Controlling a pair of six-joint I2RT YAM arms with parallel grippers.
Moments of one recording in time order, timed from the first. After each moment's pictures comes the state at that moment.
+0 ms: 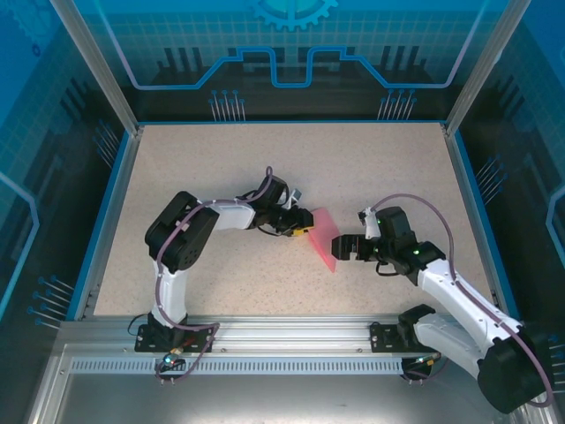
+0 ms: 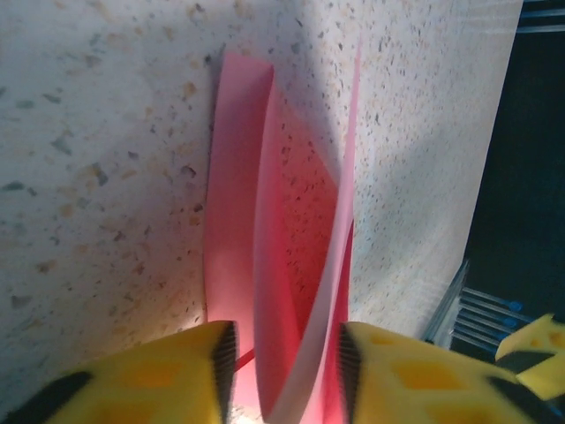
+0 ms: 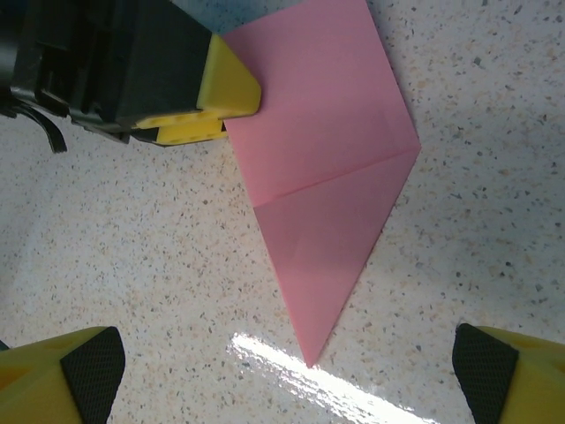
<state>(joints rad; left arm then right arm) -0.55 2.02 1.12 0.04 0.68 -0.88 0.38 0.93 0.54 -0.47 -0.30 0.41</state>
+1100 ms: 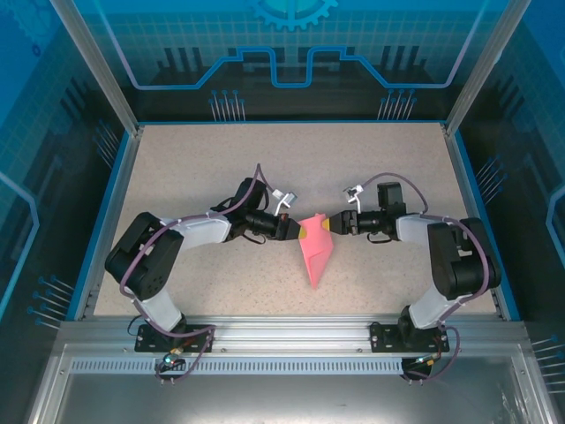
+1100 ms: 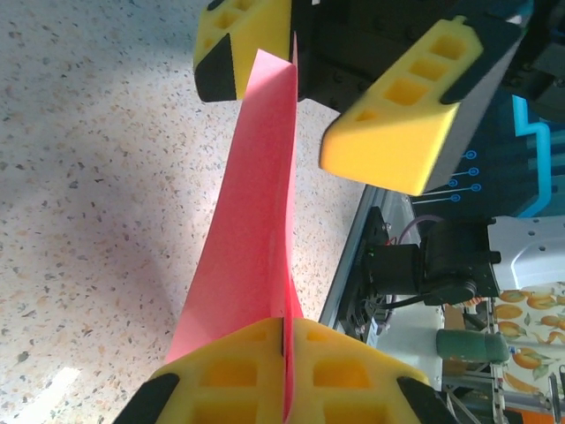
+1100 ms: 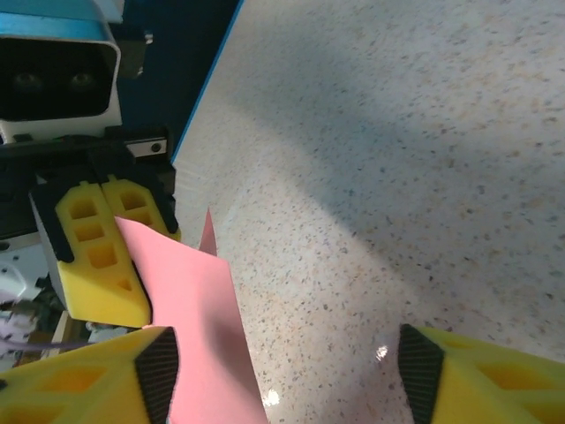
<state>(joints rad) -0.53 1.70 0.88 0.11 0.92 -0.56 0.13 1.64 0.68 0.08 -1.11 0.19</state>
